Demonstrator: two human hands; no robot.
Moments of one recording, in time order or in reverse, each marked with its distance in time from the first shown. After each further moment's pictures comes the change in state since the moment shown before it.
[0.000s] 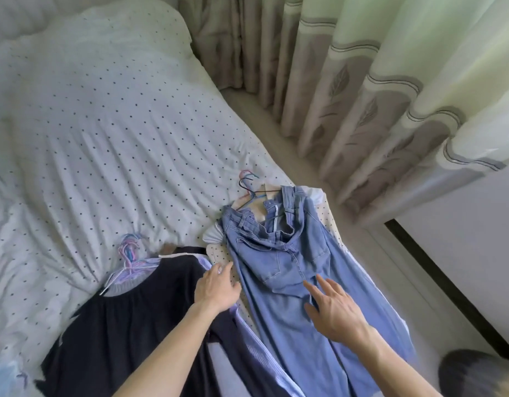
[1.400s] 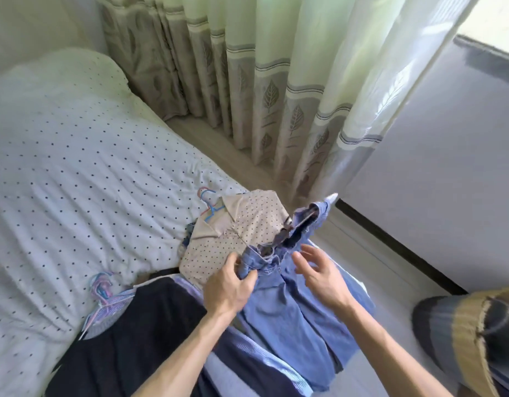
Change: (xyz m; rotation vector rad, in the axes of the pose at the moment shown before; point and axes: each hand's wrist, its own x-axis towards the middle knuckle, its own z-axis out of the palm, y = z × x) left_hand -0.111 0.109 -0.035 -0.330 0.363 0.247; right_hand -0.098 -0.007 -0.061 1.179 0.440 0.198
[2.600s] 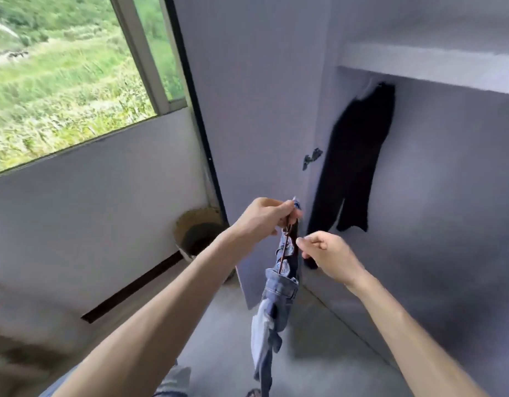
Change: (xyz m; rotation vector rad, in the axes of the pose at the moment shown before) left_hand -0.636 0.328 0.145 0.111 -1.506 1.138; right_hand -0.665 0.257 -0.193 0.401 1.320 0.352
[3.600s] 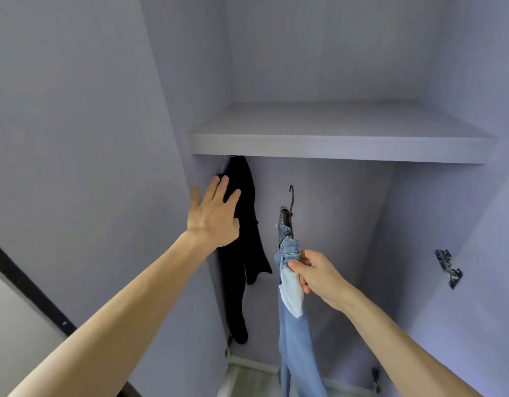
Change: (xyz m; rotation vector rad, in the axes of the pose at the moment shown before) left_hand 0.213 0.127 0.033 1.312 0.077 0.770; right_hand 0.053 0.011 -0.121 0.306 0.481 0.138
